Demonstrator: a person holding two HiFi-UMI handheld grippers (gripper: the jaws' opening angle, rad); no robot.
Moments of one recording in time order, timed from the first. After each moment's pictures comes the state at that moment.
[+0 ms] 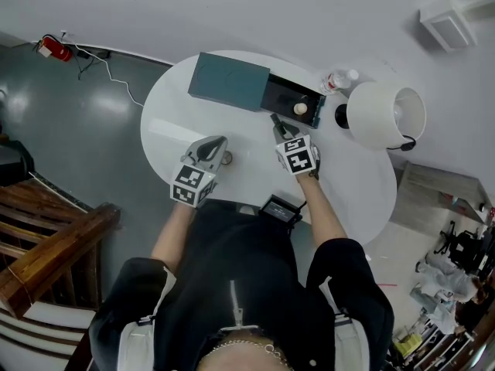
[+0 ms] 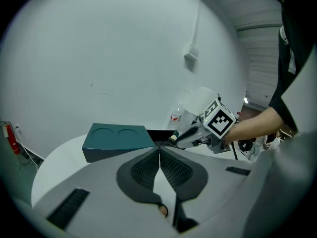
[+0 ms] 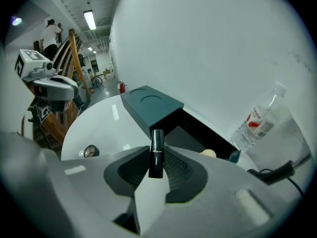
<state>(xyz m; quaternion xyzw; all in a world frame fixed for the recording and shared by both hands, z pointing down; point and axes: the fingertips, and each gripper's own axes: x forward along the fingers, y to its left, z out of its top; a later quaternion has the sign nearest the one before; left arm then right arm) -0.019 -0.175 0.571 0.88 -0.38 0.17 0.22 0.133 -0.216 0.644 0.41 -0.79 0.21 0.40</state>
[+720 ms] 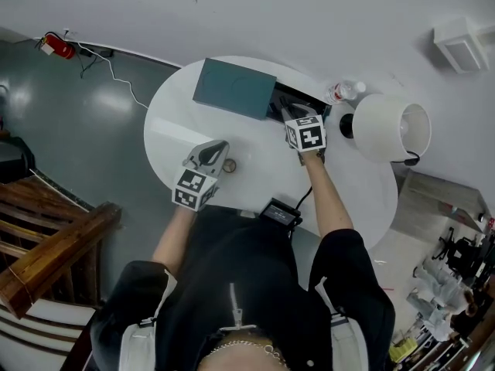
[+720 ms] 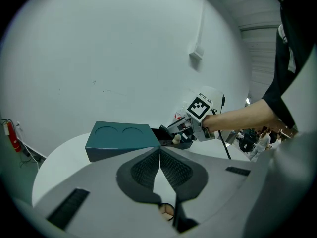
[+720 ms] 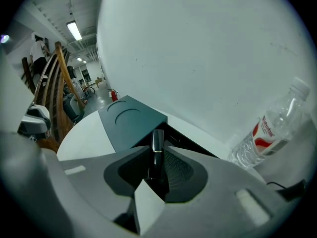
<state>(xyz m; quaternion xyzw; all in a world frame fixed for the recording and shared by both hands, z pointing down) -0.026 -0.190 0.578 0.88 -0.38 0.18 0.23 0.147 -0.304 0.646 0.44 -0.78 0.25 0.36</state>
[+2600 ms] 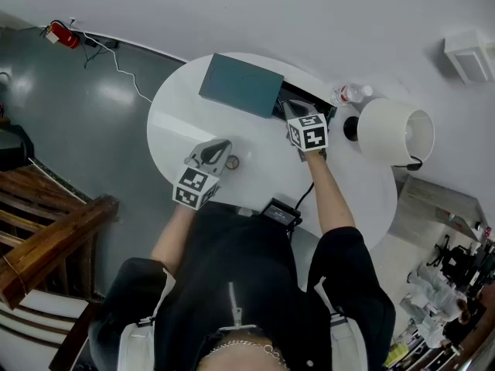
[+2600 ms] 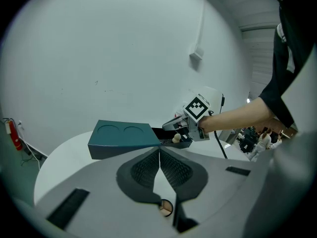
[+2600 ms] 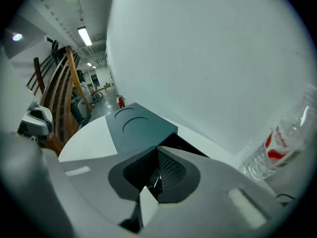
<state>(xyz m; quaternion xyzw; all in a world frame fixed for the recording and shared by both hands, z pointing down) -0.033 -0.181 0.580 0.87 -0.38 0.18 0.24 0.121 -0.313 0.640 0.41 -0.82 0.23 0.33</state>
